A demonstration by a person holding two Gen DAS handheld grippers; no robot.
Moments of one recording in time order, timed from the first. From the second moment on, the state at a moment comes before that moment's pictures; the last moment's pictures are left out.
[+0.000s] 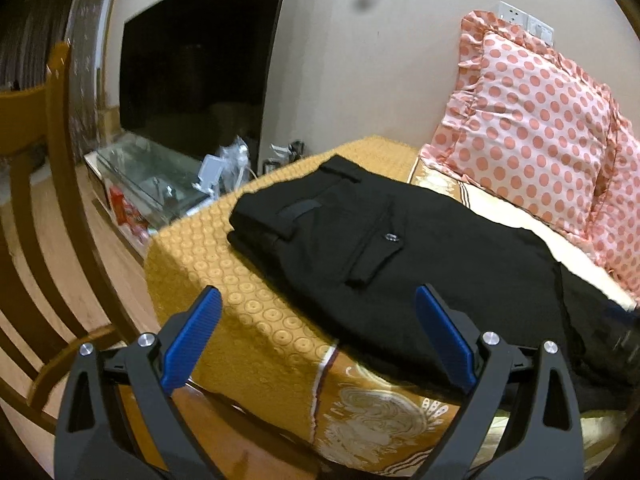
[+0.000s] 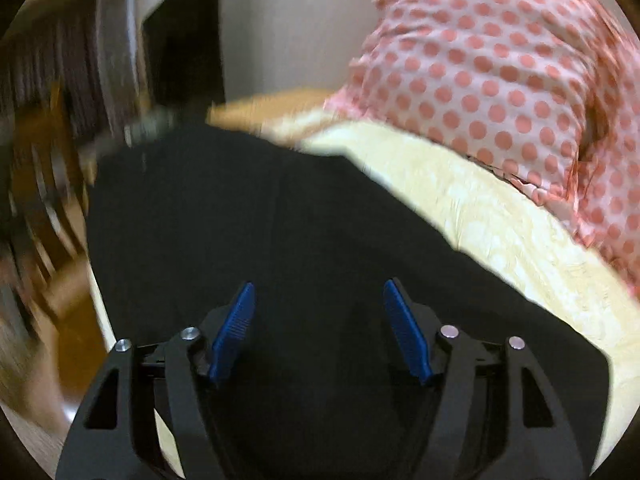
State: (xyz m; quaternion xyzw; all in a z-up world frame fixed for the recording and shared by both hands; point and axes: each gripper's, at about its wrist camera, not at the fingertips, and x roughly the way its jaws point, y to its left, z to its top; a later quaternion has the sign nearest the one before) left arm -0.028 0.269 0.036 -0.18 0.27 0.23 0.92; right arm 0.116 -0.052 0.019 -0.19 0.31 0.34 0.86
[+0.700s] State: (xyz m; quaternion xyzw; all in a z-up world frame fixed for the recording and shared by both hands) left arm 0.018 0.317 0.028 -0.27 0.31 0.22 0.88; right arm 0.096 -0.073 0.021 -0.16 0.29 0.35 0.88
